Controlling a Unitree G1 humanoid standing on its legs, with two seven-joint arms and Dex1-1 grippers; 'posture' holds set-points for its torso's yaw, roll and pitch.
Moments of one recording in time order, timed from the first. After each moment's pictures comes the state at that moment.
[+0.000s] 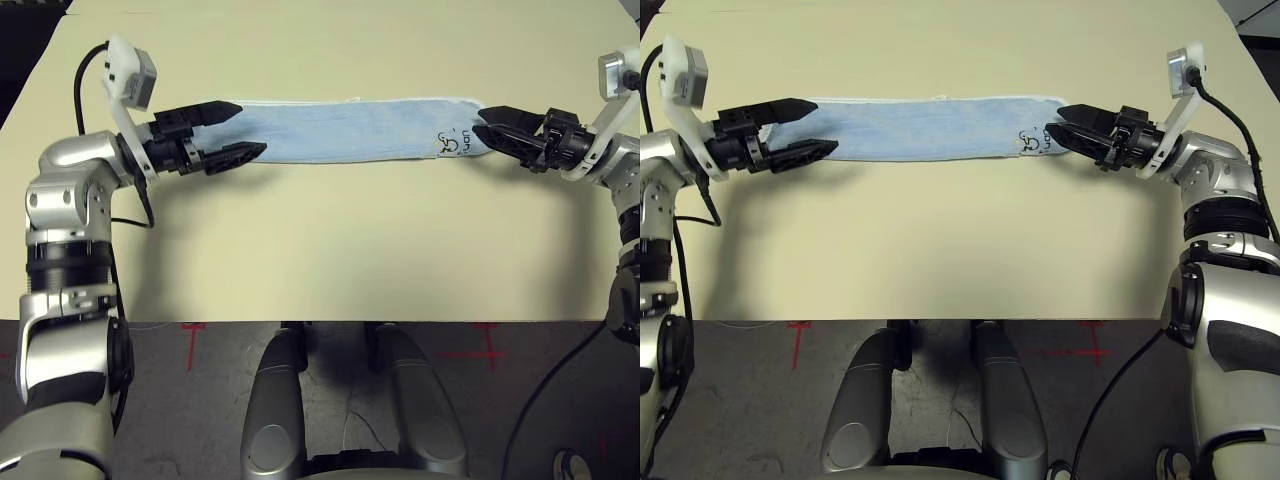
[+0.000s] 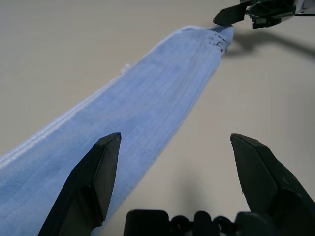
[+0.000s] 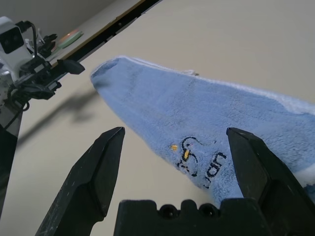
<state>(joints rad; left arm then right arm) -0.70 0.71 0.17 0.18 -0.37 0.37 -1.23 -1.04 -0.65 -0.25 0.97 0.37 0.34 1.43</state>
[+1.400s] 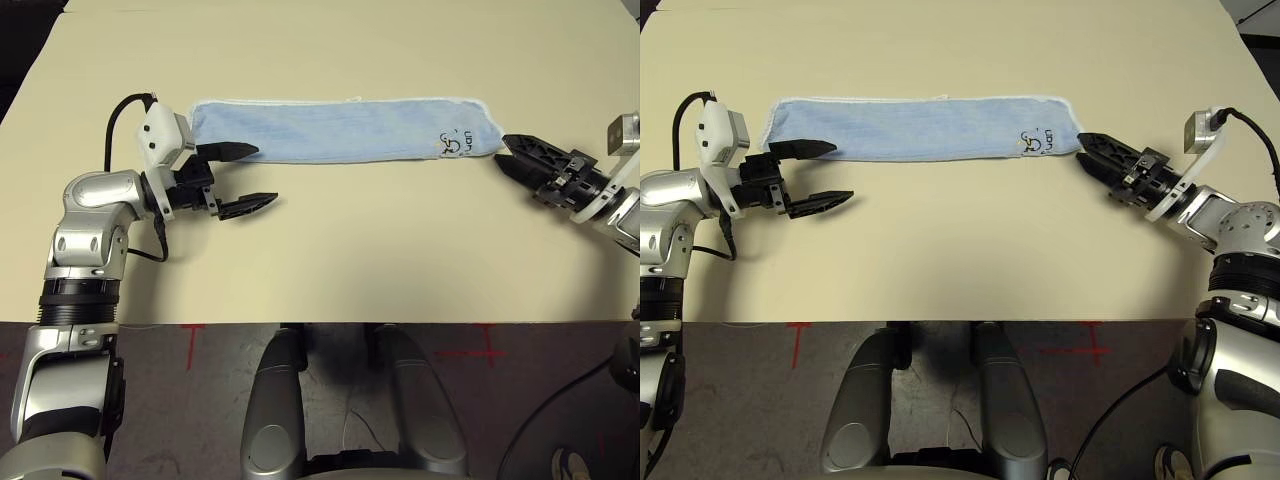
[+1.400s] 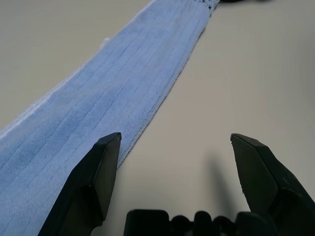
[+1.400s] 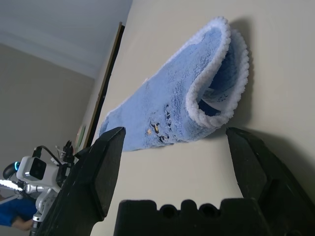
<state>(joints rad) -0.65 0.73 0.09 0.24 -0.32 0.14 -1.23 -0.78 -0.65 -0.53 0.66 0.74 1.03 0.93</state>
